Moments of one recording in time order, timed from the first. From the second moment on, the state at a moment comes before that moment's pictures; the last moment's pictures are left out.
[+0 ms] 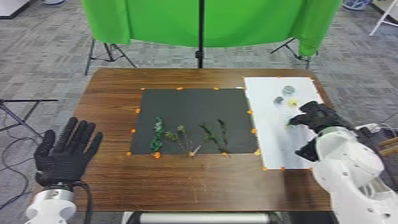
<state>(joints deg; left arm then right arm) 131.8 -60.5 -97.4 -126.1 -6.3 13.6 23.3 -98.4 -62.5 87.1 -114.3 -133.3 -17.9 38.3</state>
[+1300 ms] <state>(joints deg) 131.2 -61.1 -96.3 -125.6 -7.7 13.5 22.9 -89.6 -66.2 72.1 -102.9 -142.8 -7.2 42.6</state>
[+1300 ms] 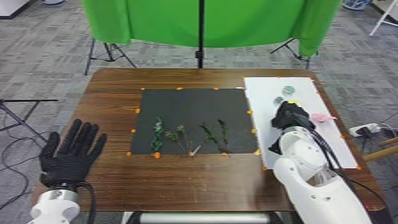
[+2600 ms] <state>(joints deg) 127.8 -57.2 -94.9 -125.4 -7.9 14.3 24.3 -66.8 -85.6 36.2 -89.9 -145.0 -15.2 24.2</state>
